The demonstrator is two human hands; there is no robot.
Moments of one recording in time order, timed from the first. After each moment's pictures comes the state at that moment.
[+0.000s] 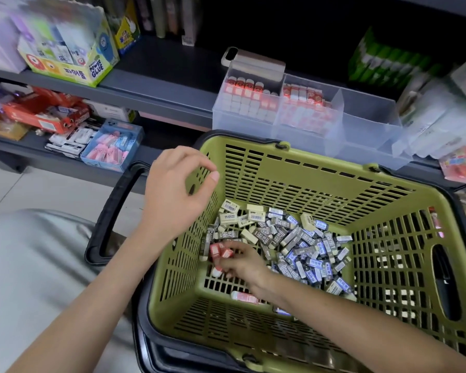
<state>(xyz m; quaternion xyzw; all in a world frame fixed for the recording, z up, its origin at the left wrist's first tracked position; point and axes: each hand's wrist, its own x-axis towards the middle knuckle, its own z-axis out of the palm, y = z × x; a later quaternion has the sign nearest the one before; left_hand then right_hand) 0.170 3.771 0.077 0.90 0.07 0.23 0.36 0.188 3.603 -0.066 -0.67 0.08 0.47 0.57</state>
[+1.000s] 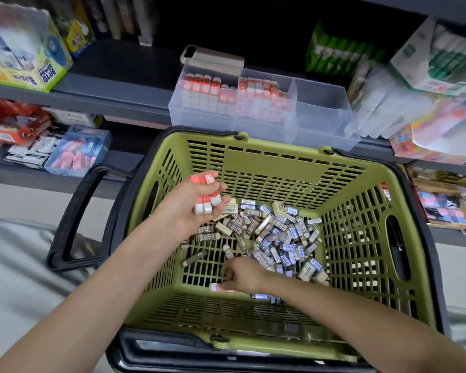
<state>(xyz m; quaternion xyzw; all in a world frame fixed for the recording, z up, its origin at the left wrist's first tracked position) 0.202 3.712 0.061 0.41 0.32 -0.10 0.85 0.192 3.545 -0.070 -0.84 -0.32 0.42 0.10</state>
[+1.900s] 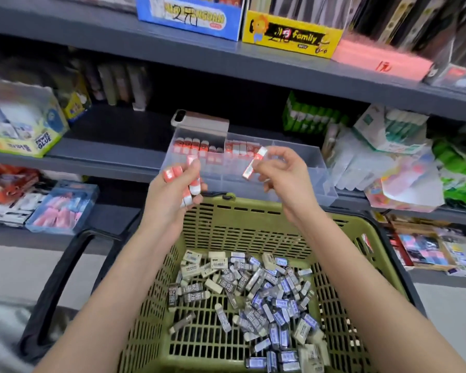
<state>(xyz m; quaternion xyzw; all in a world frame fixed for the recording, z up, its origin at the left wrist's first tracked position) 0.262 3.736 0.108 0.50 0.19 0.12 0.84 0.332 3.565 0.137 -0.73 -0.05 0.06 0.67</state>
